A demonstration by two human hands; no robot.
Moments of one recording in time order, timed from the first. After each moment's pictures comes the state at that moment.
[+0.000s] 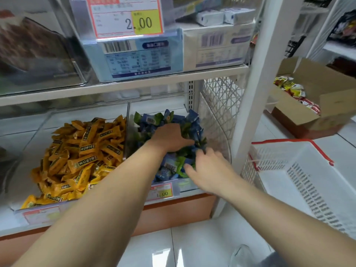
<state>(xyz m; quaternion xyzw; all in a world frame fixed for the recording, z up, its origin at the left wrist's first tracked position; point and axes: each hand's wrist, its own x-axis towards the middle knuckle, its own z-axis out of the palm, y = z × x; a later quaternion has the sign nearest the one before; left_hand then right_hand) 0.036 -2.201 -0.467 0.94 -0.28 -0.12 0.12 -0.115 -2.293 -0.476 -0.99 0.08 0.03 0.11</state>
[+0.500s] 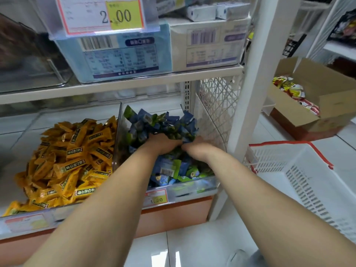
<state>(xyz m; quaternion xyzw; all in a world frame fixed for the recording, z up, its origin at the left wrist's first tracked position) 0.065 -2.201 -0.503 0.95 -0.11 -0.24 0.15 -0.023 -2.318 -0.486 -0.85 0.24 0.11 0.45</state>
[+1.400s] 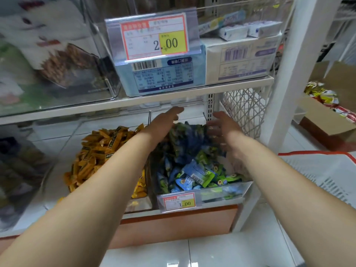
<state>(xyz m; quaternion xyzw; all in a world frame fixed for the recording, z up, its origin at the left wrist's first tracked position) 0.051 -2.147 -0.400 0.82 -0.05 -0.21 0.53 -0.007 -2.326 -0.439 -0.67 0.25 0.02 0.70</state>
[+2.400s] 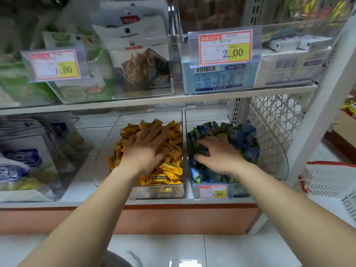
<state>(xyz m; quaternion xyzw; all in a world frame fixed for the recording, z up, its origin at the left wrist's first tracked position) 0.004 -1.981 -0.442 0.98 -0.20 0.06 0.03 -0.030 -2.232 -0.463 -0.98 -0.03 0.04 0.19</state>
